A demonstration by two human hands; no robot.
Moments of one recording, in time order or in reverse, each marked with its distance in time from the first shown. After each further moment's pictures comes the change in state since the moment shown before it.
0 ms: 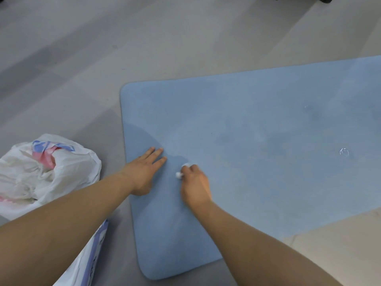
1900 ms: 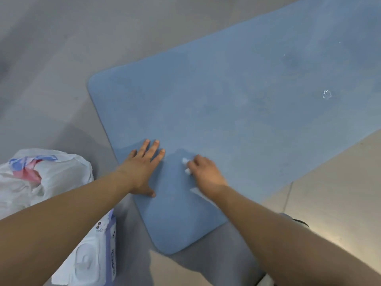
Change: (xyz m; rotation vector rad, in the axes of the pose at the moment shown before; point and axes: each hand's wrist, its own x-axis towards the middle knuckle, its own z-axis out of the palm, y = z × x) left_hand -0.007 0.018 0.000 0.265 -0.123 0.134; right_hand -0.050 0.034 -0.026 -0.177 -0.118 -0.133
